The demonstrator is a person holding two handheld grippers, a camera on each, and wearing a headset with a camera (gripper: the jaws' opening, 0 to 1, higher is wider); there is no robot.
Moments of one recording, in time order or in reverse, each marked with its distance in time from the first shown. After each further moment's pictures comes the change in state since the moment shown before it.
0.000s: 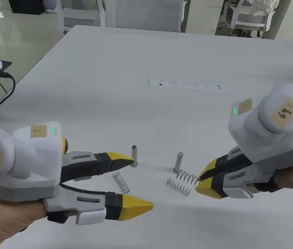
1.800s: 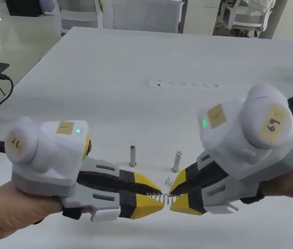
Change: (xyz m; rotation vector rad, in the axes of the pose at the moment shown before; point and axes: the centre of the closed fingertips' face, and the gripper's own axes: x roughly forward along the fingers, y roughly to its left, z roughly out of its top) left arm 0.018 -0.039 -0.001 0.046 0.080 -0.230; right arm 0.003 0.056 0.028 -0.286 -0.020 0.163
